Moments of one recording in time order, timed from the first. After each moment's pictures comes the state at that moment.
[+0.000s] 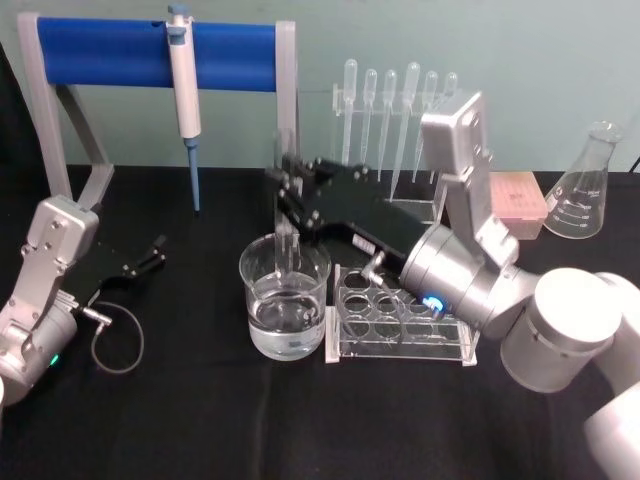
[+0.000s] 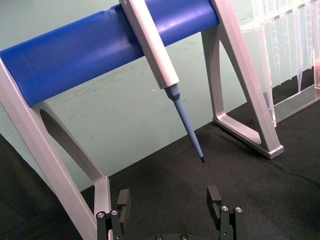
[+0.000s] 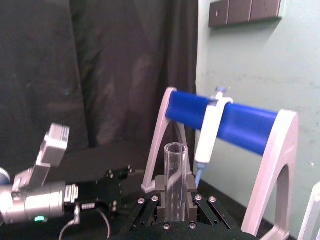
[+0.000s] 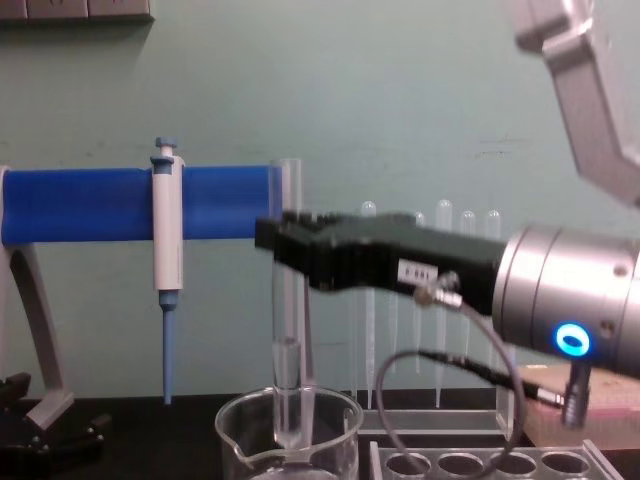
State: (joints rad) left arm -0.20 0.60 0.45 -1.41 -0.25 -0.12 0.03; right arm 0.34 0.31 -0.52 -1.60 0.38 0.03 0.41
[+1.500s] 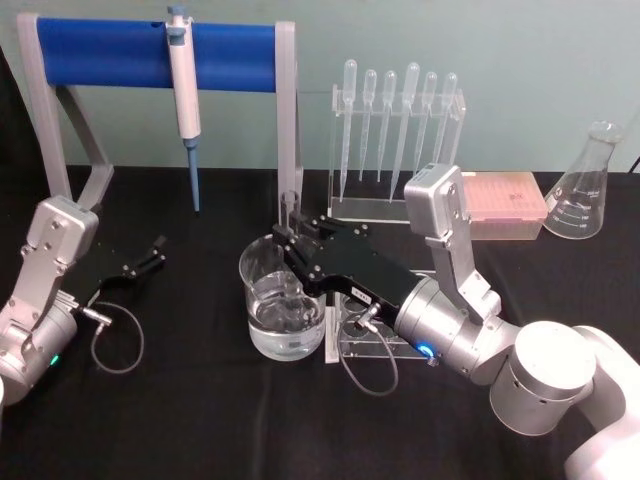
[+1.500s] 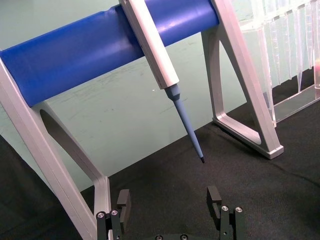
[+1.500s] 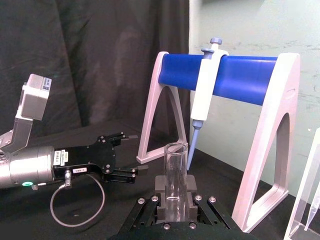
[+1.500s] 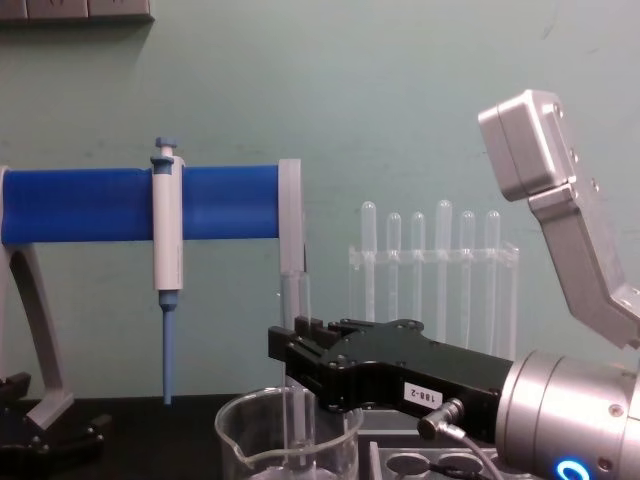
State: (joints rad) left arm -0.20 0.60 0.45 -1.41 -0.25 -0.12 0.03; right arm 0.28 0.27 -0.51 -1.49 0.32 -0.04 0.42
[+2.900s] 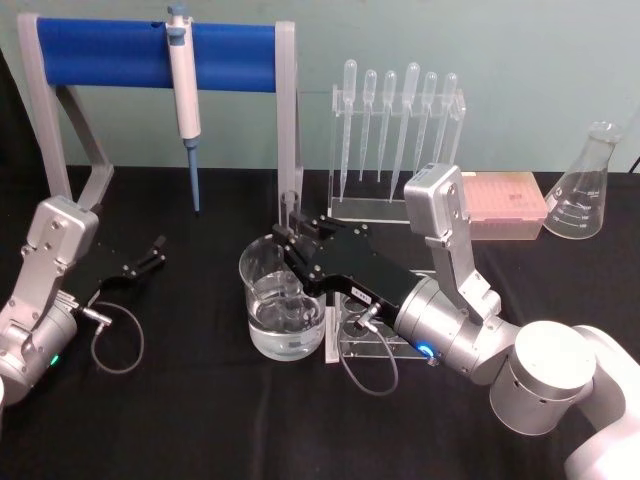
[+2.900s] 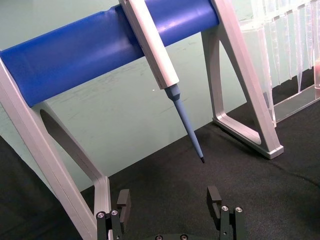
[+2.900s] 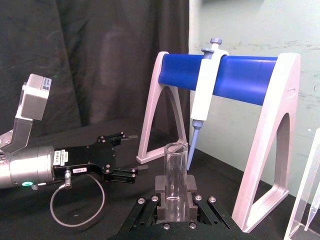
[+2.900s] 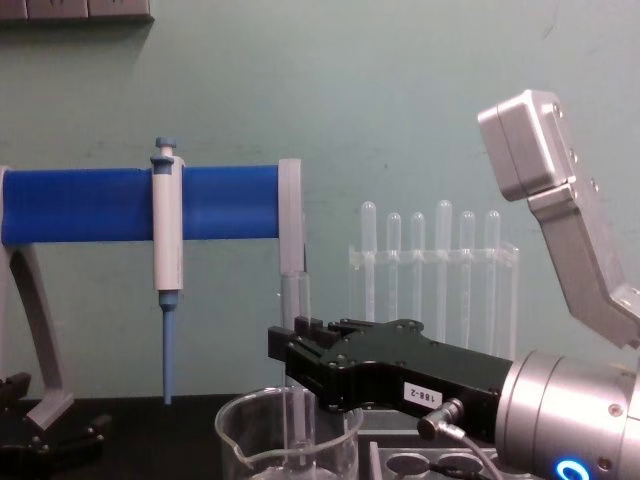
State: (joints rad) left arm -0.20 0.60 0.45 -1.41 -0.25 -0.12 0.03; right arm 0.28 0.27 -0.51 -1.48 0.32 -0.04 0.42
